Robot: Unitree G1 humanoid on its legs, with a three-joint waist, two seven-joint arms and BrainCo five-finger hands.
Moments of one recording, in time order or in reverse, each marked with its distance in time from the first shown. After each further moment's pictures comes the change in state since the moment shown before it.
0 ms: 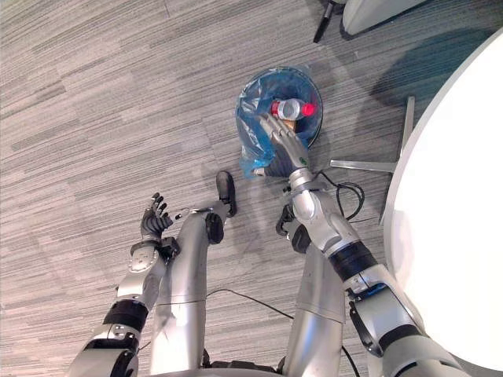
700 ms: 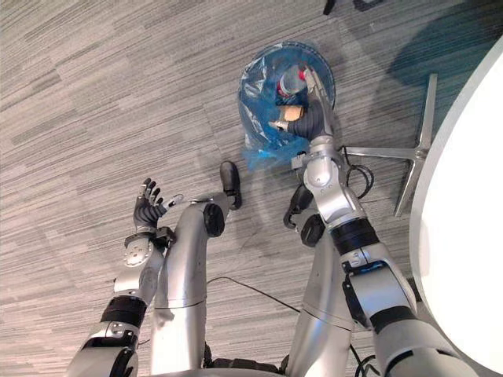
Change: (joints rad) left arm -0.009 -0.009 0.010 -0.070 -0.041 -0.013 0.001; right arm -0.069 0.069 -0.225 -0.035 0.304 0.038 -0.090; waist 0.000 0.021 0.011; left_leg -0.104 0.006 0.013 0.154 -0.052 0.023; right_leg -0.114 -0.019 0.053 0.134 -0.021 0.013
